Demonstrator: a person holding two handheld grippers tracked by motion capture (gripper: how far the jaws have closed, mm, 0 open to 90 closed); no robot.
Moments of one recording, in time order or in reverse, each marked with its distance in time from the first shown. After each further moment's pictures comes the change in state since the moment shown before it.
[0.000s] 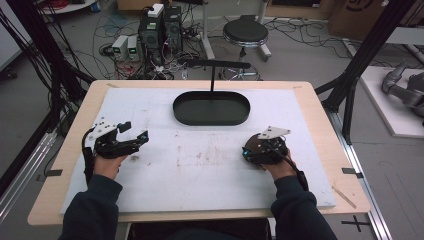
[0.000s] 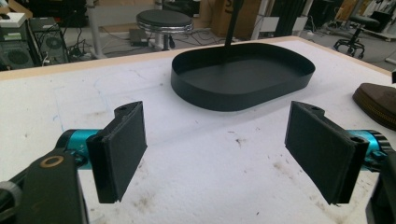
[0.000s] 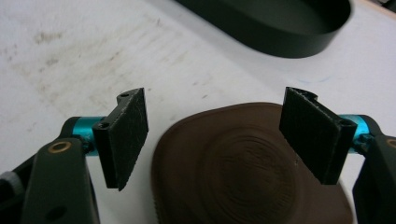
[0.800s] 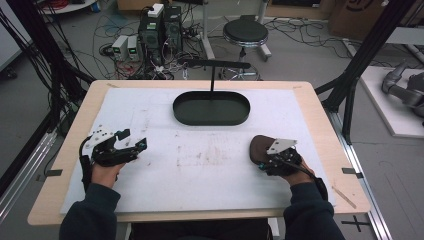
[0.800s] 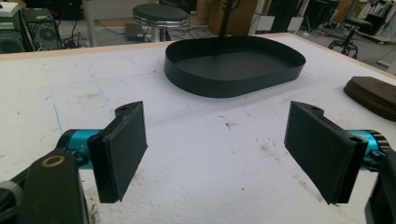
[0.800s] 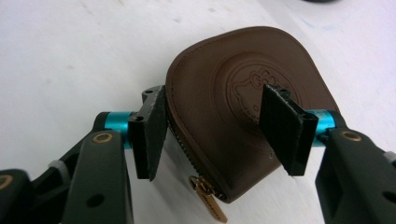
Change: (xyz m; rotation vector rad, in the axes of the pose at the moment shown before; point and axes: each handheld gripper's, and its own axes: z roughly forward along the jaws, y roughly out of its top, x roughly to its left) left arm -0.006 -0.012 -0.011 0.005 -0.015 -0.028; right arm -0.011 -0.031 -0.031 0.153 0.015 -0.200
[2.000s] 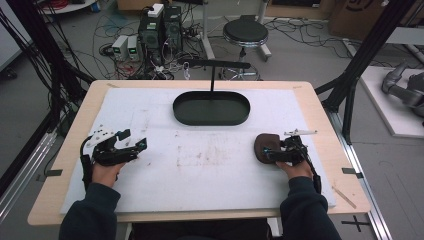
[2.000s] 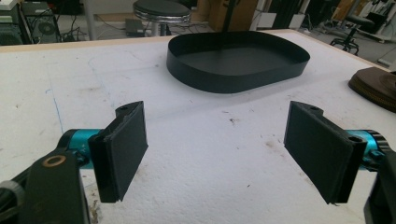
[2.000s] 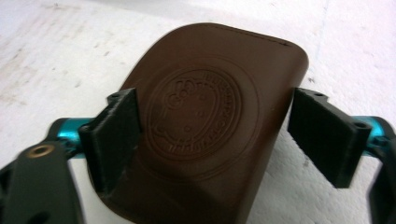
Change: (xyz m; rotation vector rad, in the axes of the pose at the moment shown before) left arm 0.005 -0.004 0.004 0.015 0.000 -0.009; right arm -0.040 -0.022 0.024 -0.086 -0.011 0.599
